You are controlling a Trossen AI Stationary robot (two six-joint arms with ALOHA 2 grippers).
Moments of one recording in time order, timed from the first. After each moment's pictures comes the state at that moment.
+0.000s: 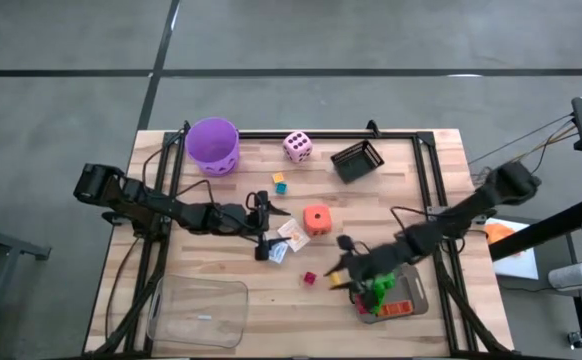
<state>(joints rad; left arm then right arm) -0.13 1.51 0.59 0.60 -0.19 0.10 0.50 1.41 0.71 0.25 0.14 0.14</state>
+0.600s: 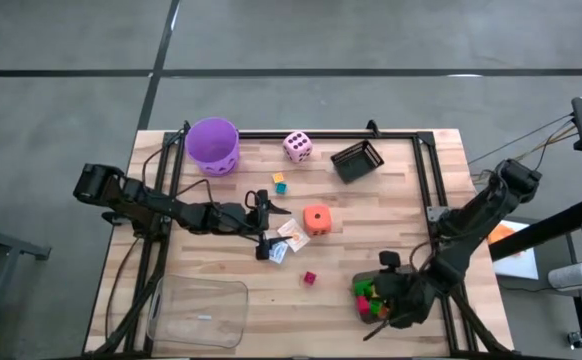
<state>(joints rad) -0.13 1.51 0.59 0.63 -0.19 0.10 0.86 1.40 0.83 -0.52 0.40 0.79</state>
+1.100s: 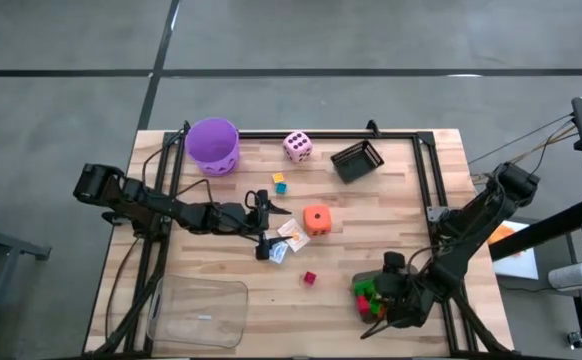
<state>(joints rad) -0.13 1.51 0.59 0.63 -0.19 0.10 0.89 1.44 0.83 -0.58 0.39 0.95</state>
